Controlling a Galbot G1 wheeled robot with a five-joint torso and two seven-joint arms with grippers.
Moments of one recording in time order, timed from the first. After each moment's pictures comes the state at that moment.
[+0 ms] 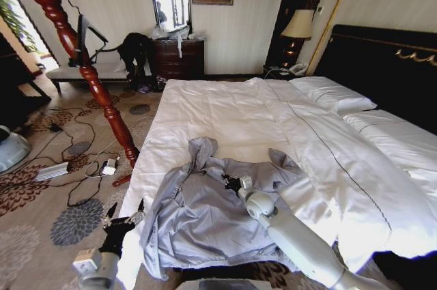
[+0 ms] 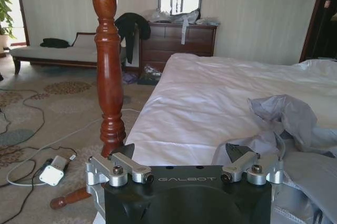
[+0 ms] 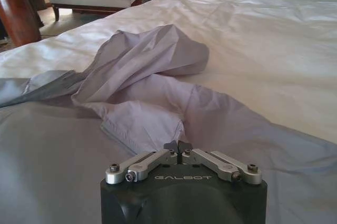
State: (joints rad) left arm 1.99 -1.10 -0.64 -2.31 -0.52 -0.01 -0.33; right arm -0.90 1.02 -0.10 1.69 0.62 -0.37 0.19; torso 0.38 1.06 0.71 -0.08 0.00
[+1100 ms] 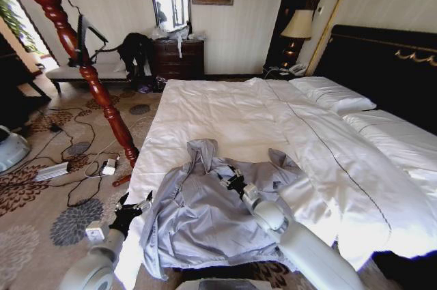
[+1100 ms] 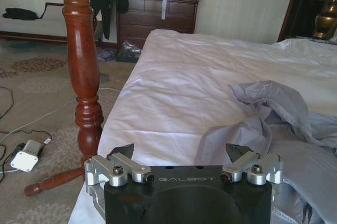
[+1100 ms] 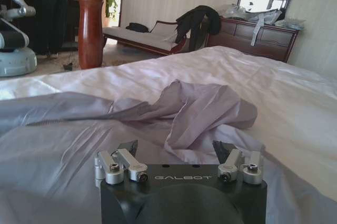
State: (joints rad) left arm 1.87 -0.88 -0.61 -2.28 -0.74 0.10 -0.38; right arm -1.00 1.02 -0.15 1.82 0.31 -0.22 0.12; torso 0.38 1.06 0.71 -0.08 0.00
